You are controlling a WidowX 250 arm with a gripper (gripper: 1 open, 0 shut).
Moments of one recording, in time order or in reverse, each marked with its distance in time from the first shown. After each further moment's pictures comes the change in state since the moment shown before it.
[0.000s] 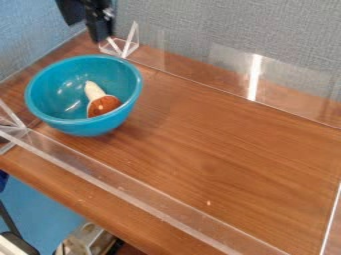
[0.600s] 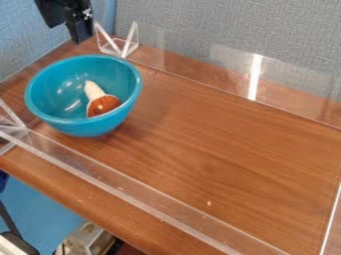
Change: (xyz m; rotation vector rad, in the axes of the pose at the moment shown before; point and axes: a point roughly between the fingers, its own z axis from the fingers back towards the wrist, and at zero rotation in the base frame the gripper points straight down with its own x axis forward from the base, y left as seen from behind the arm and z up) arm -0.012 0.028 -0.015 -0.003 0.044 0.085
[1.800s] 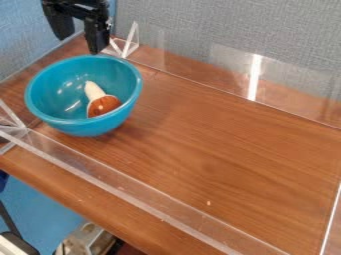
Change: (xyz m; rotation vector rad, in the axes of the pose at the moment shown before) arm 0.002 -0.028 -0.005 0.024 0.016 0.154
